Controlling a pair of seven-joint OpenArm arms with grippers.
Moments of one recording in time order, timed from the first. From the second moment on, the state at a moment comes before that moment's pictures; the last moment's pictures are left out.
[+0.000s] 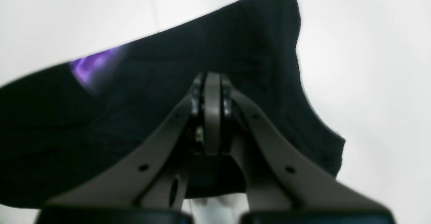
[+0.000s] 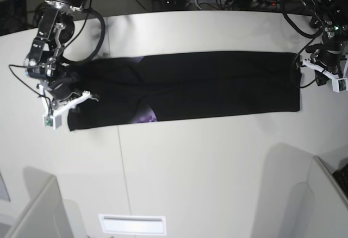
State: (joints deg) left arm 16.3 -12.0 -43.7 104.8 -19.2 -23.8 48.5; right arm -3.3 4.0 18.5 105.5 17.3 7.4 -63.0
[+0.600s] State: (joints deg) left arm 14.6 -15.7 -45.2 83.8 -37.0 -23.5 47.8; right arm -6.0 3.8 18.6 104.7 17.1 15.0 -63.1
